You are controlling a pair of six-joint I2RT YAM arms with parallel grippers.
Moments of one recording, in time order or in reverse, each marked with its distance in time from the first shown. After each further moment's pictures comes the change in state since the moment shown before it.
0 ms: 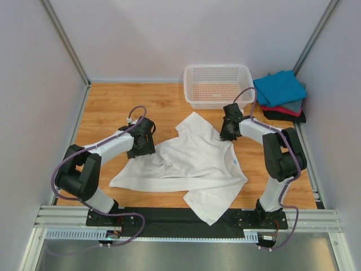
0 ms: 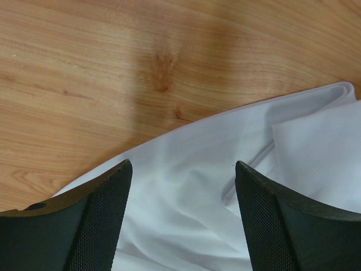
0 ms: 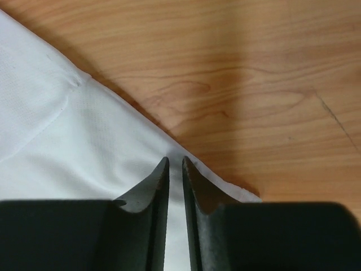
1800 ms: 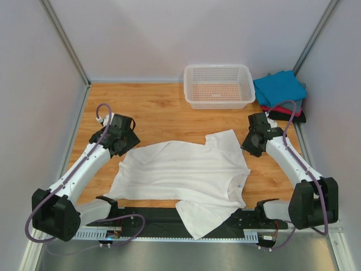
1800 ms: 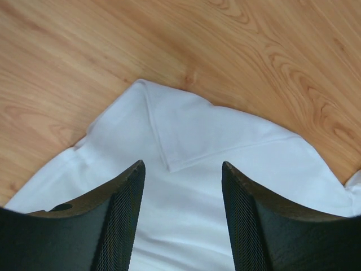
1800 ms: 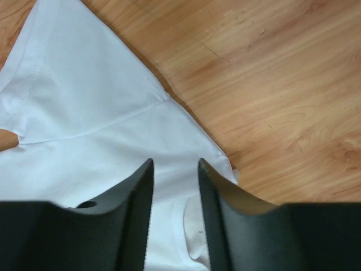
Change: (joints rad) left arm 0.108 -0.397 0.023 -0.186 -0.047 -0.239; right arm -0.122 -0.562 -0.245 -0.400 0.138 0.171
